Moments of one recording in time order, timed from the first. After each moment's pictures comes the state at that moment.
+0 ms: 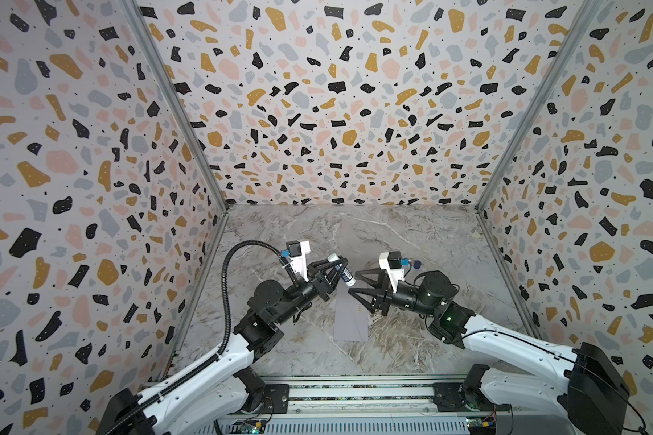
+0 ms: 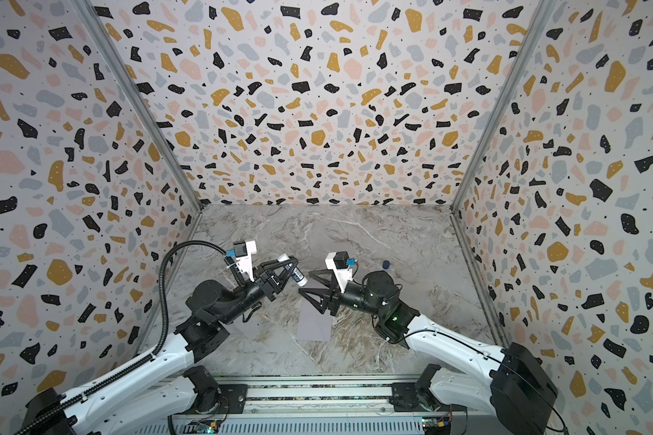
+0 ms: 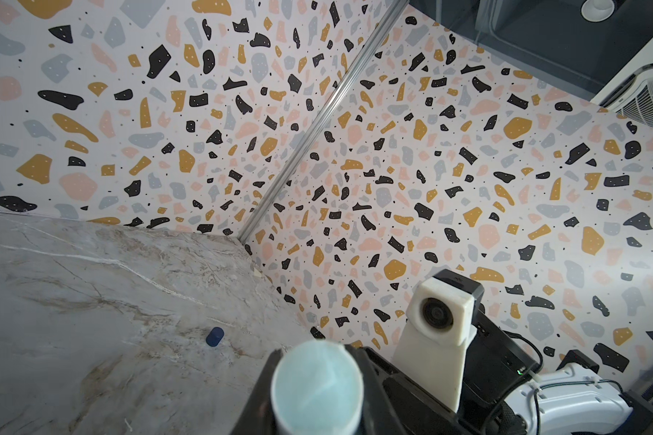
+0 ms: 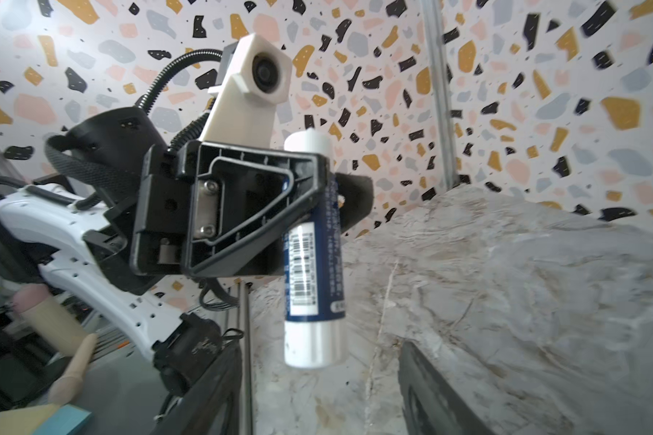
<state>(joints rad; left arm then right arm) -0.71 0.87 0.54 0.55 0.21 -0.72 0.85 1.13 0.61 0.59 -0.49 0.37</state>
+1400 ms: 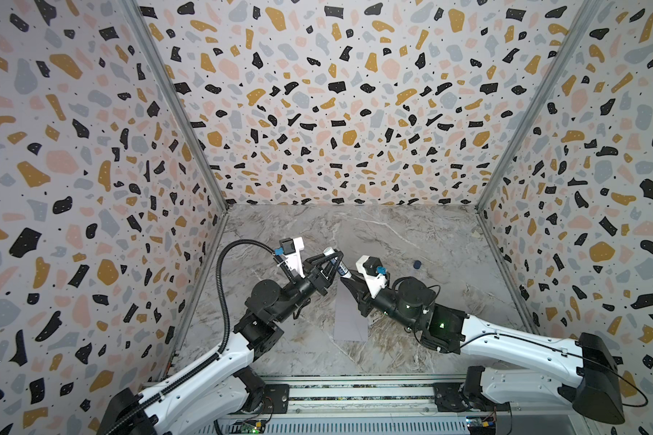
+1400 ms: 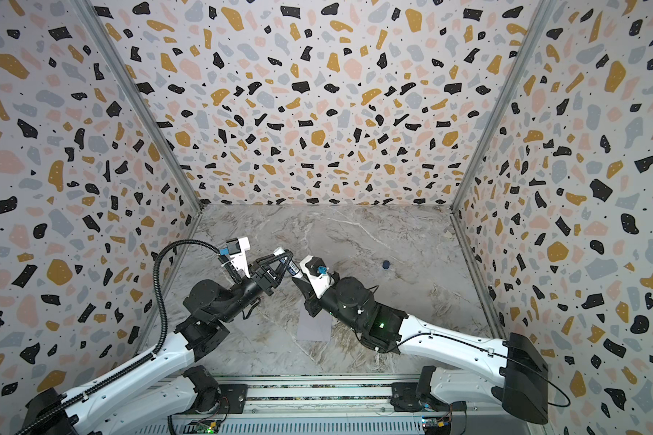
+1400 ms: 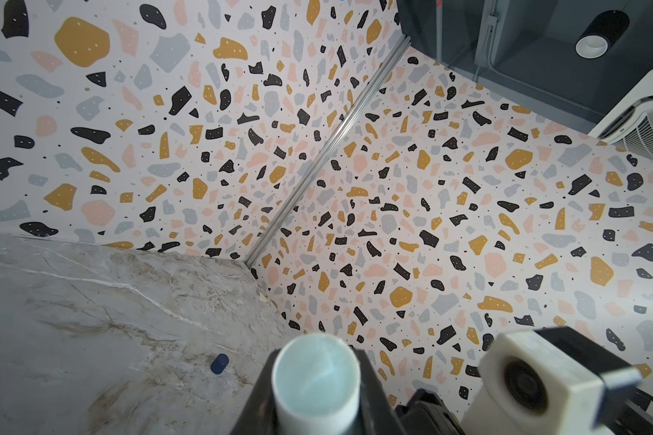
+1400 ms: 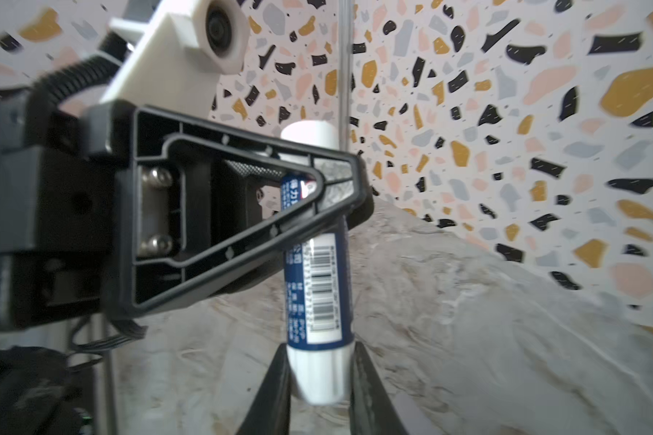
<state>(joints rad) -0.70 0.88 0.54 0.60 0.15 -0.73 1.18 1.18 0.85 0.24 0.35 -0.04</state>
